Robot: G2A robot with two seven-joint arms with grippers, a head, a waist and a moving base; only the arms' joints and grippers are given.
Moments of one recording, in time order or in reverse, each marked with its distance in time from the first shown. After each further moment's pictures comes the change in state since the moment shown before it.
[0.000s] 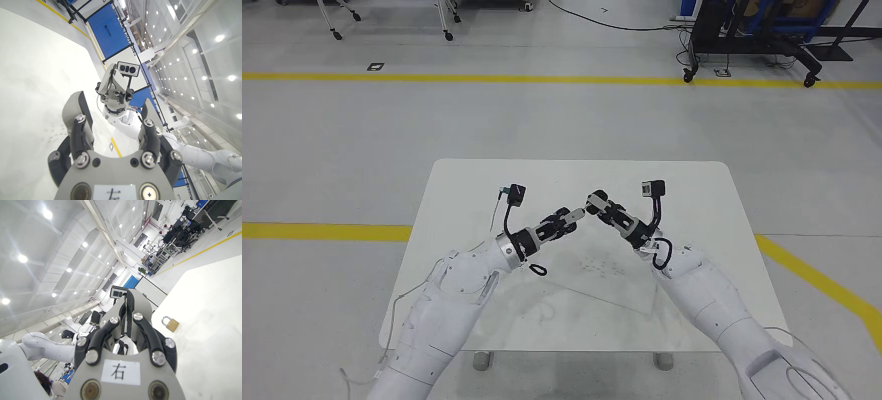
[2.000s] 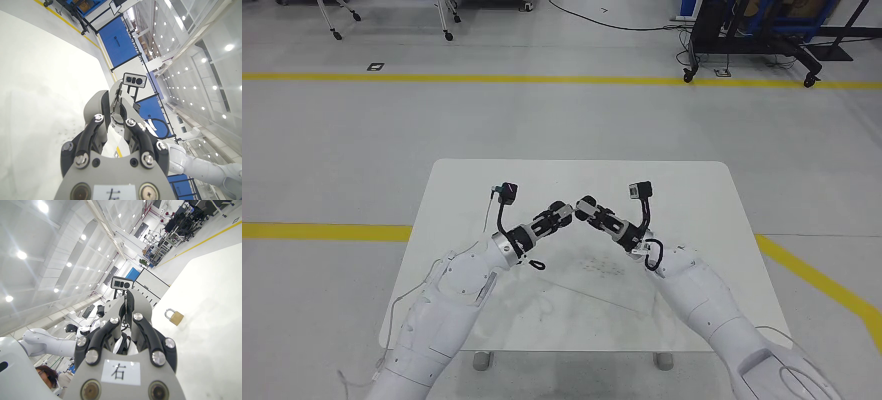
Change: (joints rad) left arm 0.009 0.007 -0.007 -0.013 0.058 0.050 0.086; right arm 0.002 -0.042 0.024 0.016 -0.003 0.027 0.098
